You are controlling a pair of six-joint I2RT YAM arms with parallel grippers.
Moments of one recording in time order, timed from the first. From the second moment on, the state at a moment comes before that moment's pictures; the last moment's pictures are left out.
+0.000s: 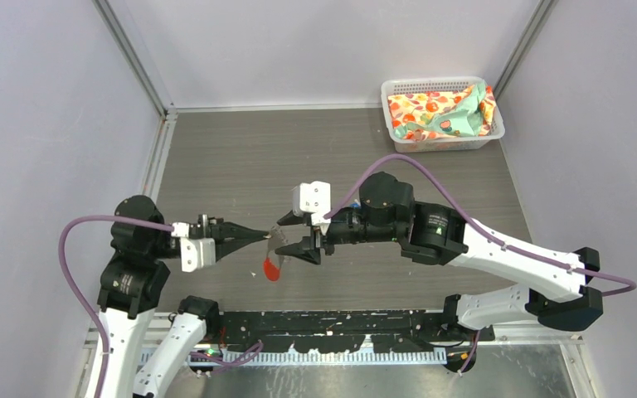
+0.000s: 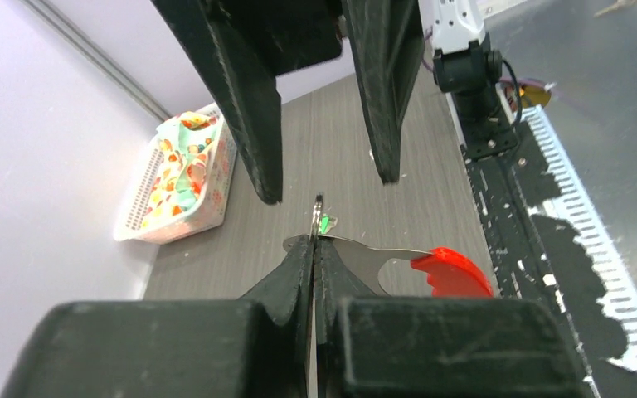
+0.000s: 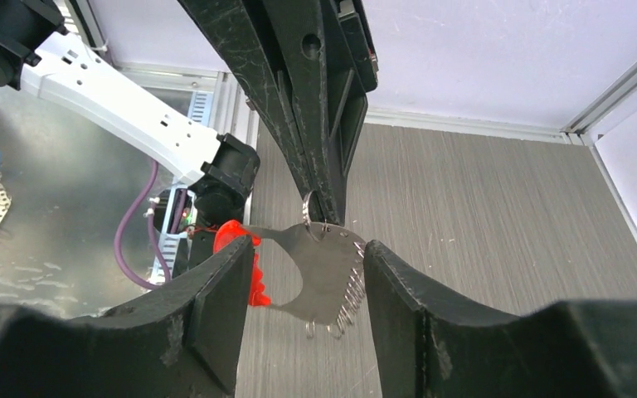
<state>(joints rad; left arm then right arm) -0.23 0.58 1.04 -0.59 1.27 0.67 1.25 1.22 1.41 -0.33 -0.27 -0.21</state>
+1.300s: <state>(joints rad) -0.23 0.62 1.11 -0.72 1.24 0.58 1.26 1.37 1.66 -0.69 -0.17 -0.22</state>
